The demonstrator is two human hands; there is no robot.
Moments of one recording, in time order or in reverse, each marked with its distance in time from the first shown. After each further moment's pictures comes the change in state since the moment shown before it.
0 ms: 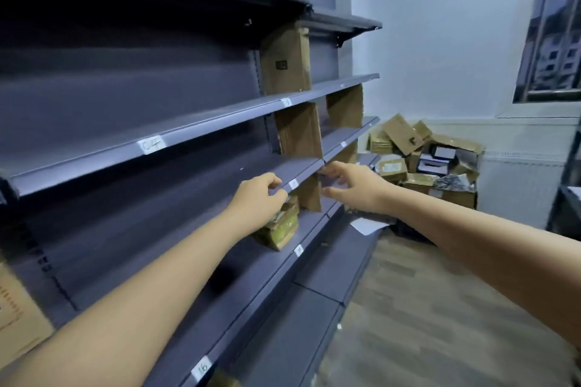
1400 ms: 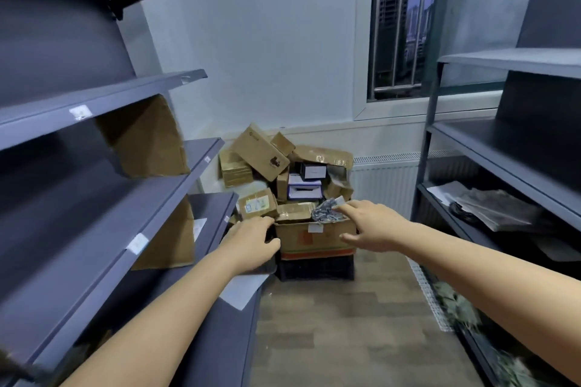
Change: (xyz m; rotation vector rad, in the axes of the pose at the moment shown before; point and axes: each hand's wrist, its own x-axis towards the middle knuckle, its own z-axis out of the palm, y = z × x) left_hand 0.664 0.171 0.503 0.290 -0.554 0.504; right_hand 0.327 0.649 -0.141 -0.548 -0.106 0.506
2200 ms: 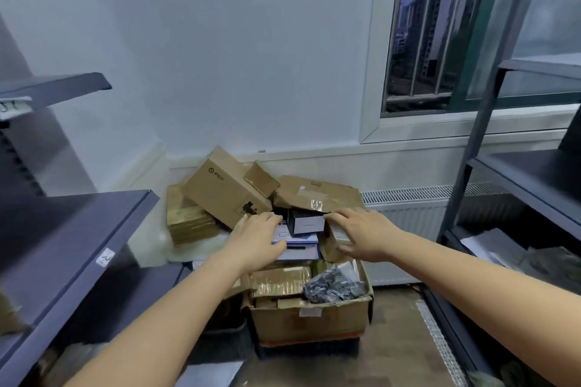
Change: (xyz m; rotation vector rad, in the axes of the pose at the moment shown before) left_hand 0.499 -0.056 0.000 0.128 -0.038 0.150; right_hand 0.431 0.217 0.040 -0.125 -0.052 0.000
